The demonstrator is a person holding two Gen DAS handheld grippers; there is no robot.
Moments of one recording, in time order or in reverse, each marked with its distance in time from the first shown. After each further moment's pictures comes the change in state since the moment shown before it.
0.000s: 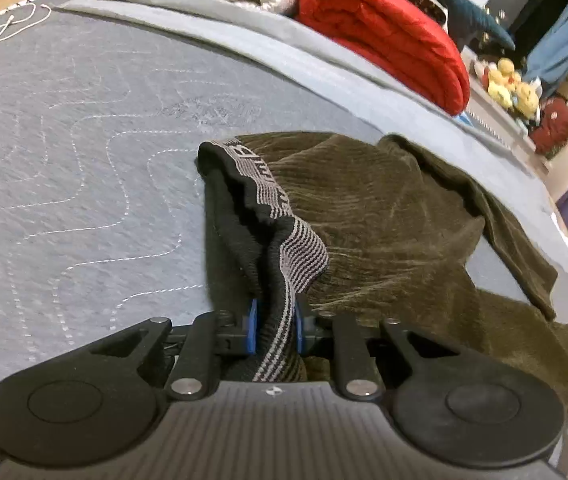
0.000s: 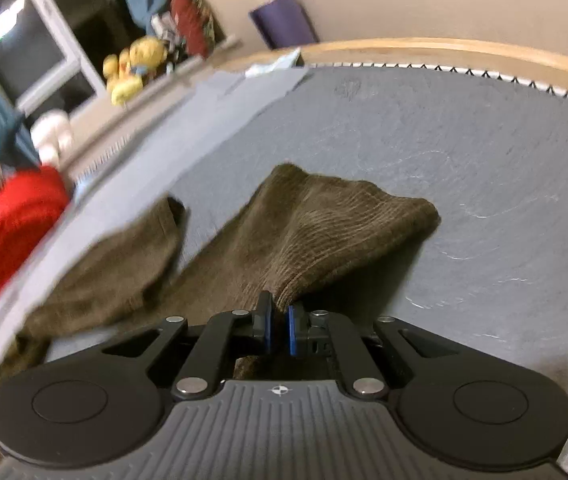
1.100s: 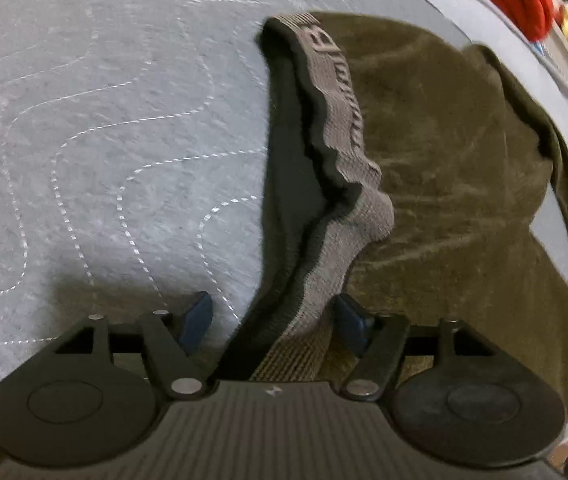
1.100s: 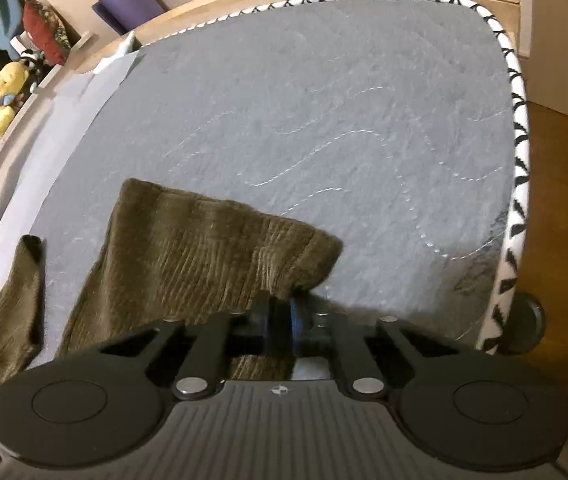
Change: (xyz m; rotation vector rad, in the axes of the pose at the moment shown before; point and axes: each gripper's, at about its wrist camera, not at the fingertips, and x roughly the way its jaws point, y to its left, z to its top) left arm 0.042 0.048 0.020 -0.068 0.408 0.091; right arm 0.021 -0.115 0.015 0.340 0.117 -0.200
